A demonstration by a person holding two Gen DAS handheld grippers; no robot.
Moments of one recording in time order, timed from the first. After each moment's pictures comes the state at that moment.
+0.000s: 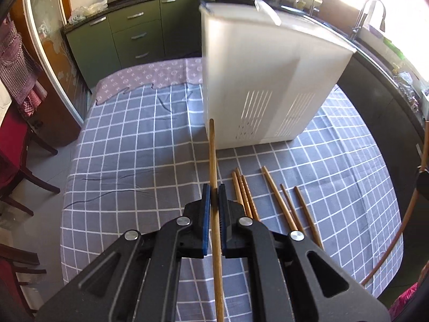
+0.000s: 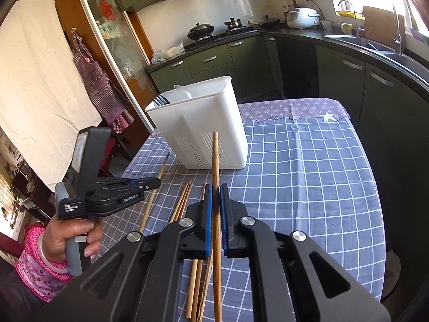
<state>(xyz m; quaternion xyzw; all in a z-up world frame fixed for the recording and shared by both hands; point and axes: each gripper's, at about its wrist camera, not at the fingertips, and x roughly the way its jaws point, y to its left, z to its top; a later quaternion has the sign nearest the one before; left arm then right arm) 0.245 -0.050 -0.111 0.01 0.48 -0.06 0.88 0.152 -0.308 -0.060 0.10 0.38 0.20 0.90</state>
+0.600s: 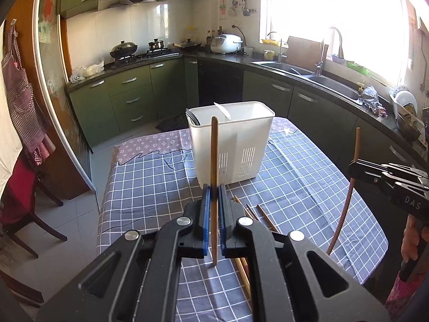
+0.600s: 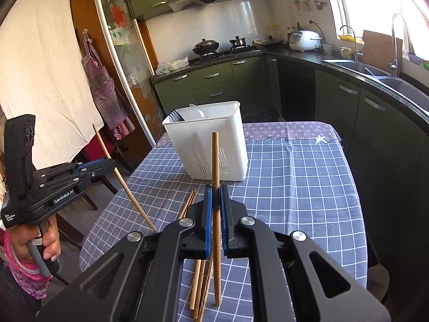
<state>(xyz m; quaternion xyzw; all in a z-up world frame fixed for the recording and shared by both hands) 0.156 -0.050 -0.018 0.04 0.34 -0.10 0.94 0.114 -0.305 -0.028 0.06 0.34 0.20 0.92</state>
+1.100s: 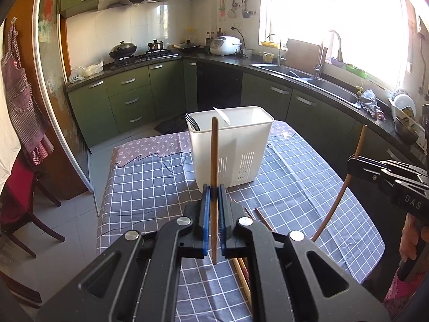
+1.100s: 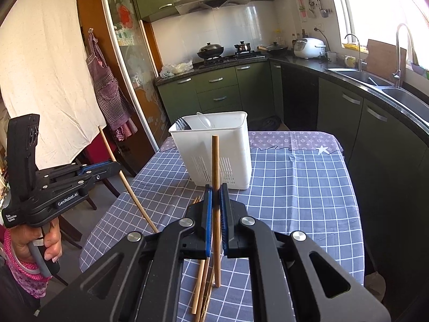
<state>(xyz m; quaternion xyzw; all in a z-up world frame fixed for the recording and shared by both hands) 0.157 -0.047 -0.012 0.03 0.33 -0.10 0.94 0.120 -0.296 -0.013 0.05 0.33 0.21 0.92</state>
